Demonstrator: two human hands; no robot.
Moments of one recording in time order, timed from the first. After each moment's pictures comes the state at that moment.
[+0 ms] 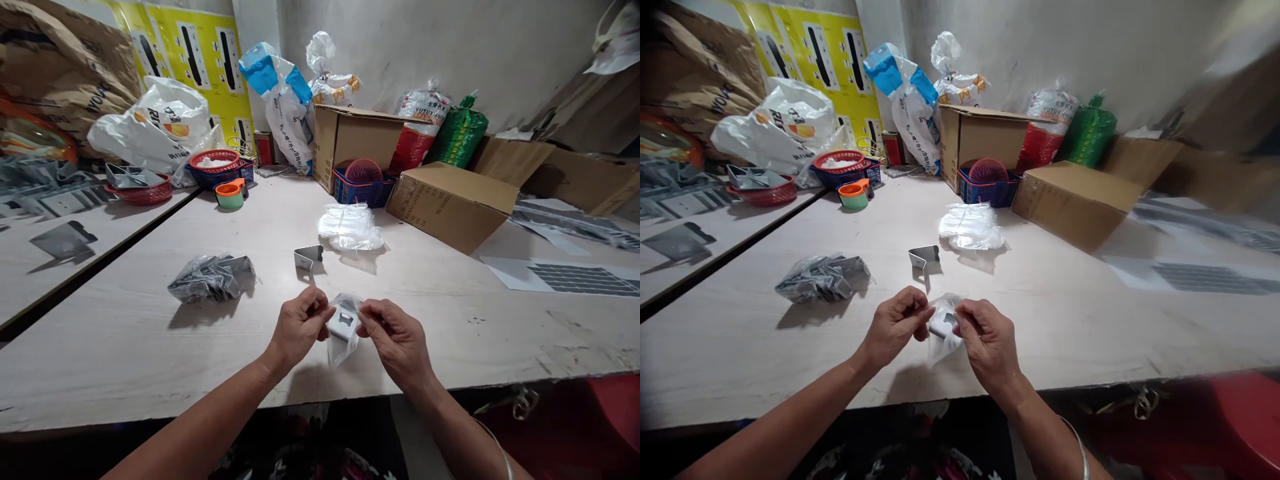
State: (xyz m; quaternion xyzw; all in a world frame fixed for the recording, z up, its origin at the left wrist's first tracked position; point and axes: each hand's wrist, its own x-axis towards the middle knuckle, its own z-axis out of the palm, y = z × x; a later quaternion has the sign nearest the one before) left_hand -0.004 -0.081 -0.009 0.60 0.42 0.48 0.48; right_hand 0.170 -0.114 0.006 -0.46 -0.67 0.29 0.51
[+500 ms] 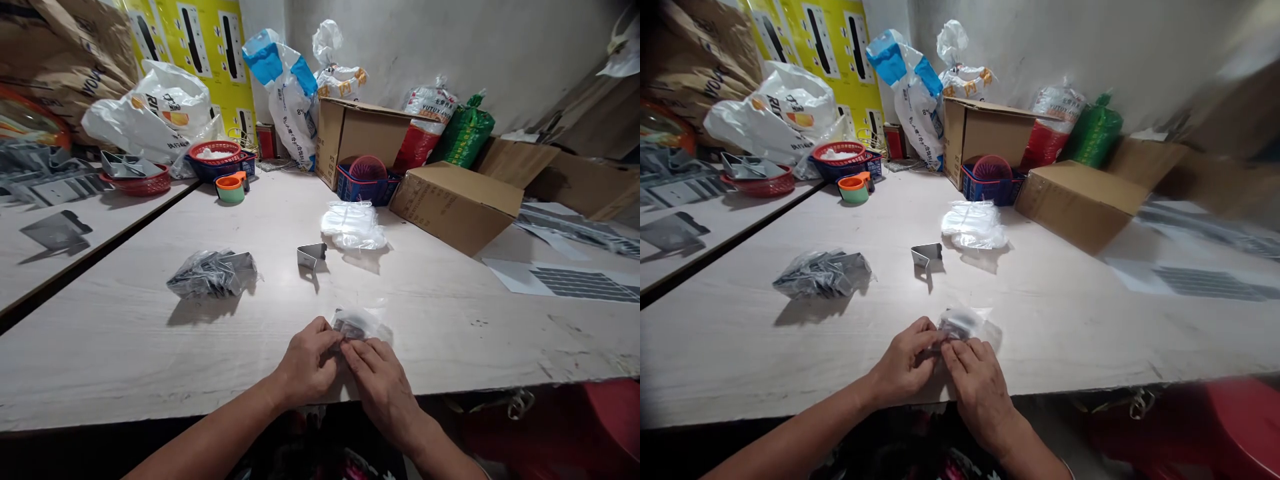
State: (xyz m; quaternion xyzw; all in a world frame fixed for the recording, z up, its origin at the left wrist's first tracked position) left_hand -0.009 -0.106 -0.046 0.79 0.42 0.32 0.30; right_hand 0.167 -0.141 -0.055 -0.40 -0.87 0.01 0.29
